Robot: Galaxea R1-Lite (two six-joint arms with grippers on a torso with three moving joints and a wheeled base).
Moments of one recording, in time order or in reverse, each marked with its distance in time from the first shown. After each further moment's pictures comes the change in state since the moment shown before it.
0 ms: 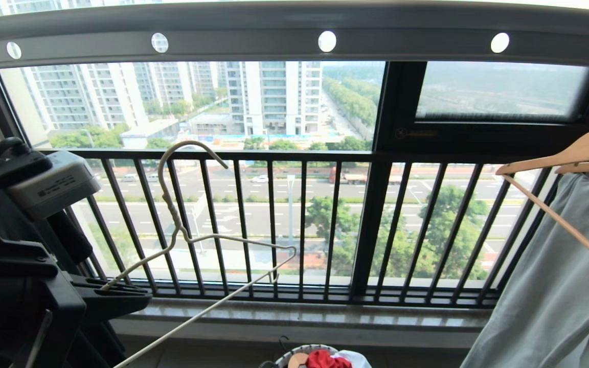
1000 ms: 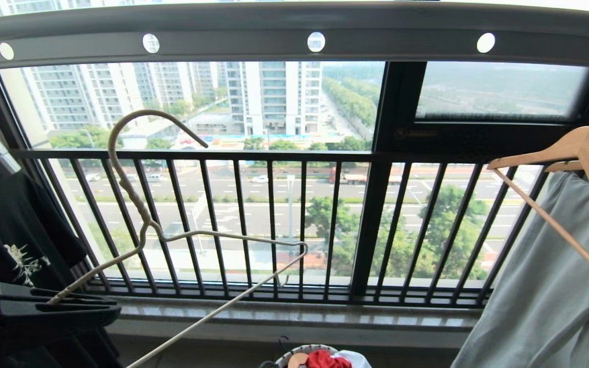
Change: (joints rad) left arm -0.130 -0.078 -0.079 0.102 0.045 -0.093; right arm 0.000 0.000 0.000 0.000 0.000 0.001
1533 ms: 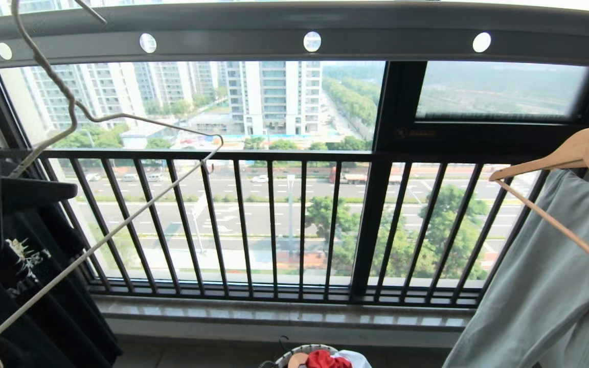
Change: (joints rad) left arm -0.008 0.042 -0.159 -0.047 0.453 -0.132; right arm 0.000 0.000 0.000 0.000 0.000 0.000
